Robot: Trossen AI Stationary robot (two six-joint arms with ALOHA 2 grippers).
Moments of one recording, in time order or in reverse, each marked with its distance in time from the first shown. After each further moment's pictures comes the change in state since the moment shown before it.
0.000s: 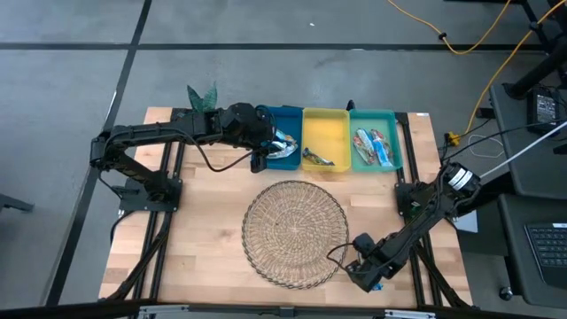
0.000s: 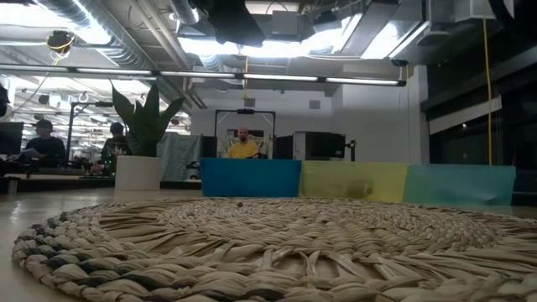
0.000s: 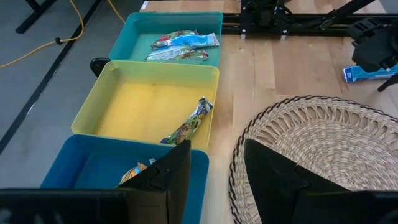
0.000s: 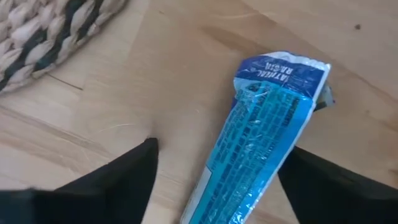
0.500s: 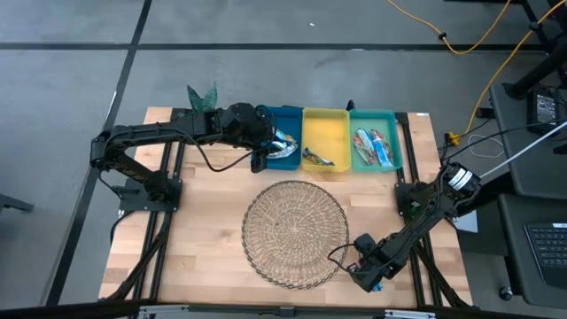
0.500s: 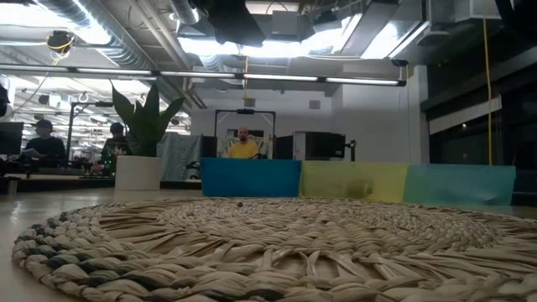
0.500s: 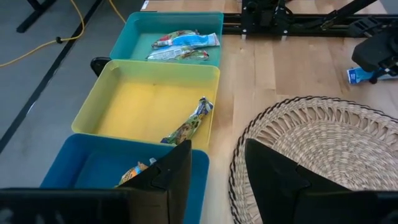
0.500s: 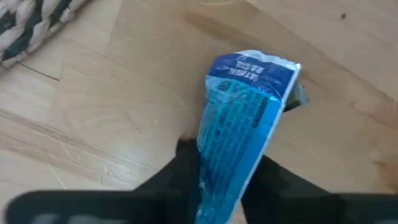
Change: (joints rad) left arm 0.000 0.000 0.000 0.000 0.000 -0.007; right arm 0.002 0.003 -0.003 -0.012 -0.021 -0.006
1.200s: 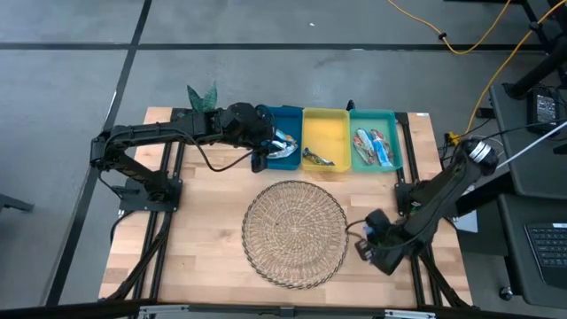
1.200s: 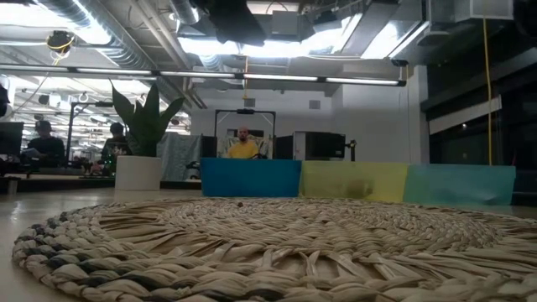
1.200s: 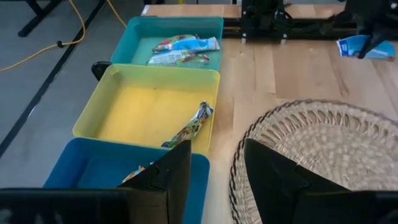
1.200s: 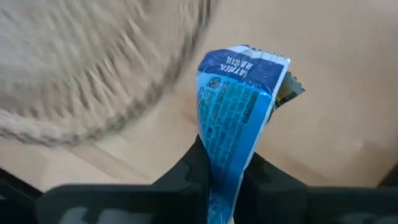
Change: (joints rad) left arm 0.000 0.000 0.000 0.013 0.000 0.007; right arm -0.015 -0.359 -0.002 -0.285 0.309 -0.002
